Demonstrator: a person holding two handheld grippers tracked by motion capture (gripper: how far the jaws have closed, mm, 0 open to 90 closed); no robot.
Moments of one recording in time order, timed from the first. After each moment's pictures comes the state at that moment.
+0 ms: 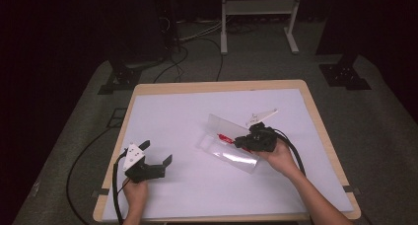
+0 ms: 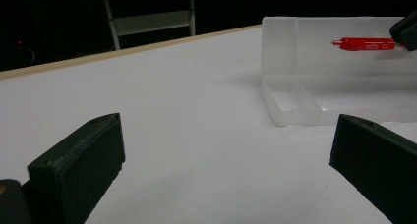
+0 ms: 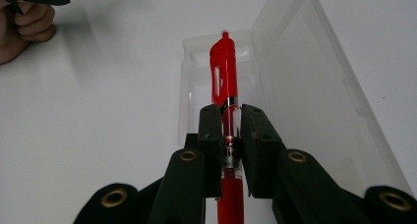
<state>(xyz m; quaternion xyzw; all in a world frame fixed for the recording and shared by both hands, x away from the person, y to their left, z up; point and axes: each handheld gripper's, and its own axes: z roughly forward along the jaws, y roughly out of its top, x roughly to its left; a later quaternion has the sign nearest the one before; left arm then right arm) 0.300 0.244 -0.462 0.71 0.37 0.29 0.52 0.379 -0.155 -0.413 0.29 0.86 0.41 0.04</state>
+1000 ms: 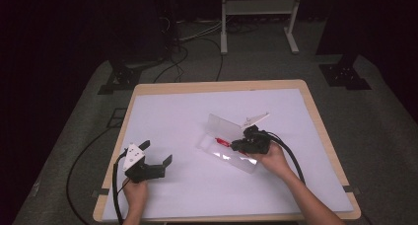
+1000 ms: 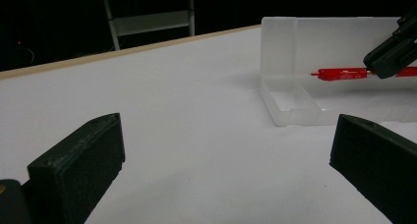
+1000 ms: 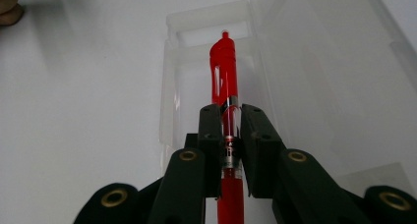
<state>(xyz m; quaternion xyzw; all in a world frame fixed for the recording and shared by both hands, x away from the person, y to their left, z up) 0.300 0.244 -0.462 0.71 0.37 0.28 0.52 0.388 -0.143 -0.441 0.30 0.87 0.39 0.03</state>
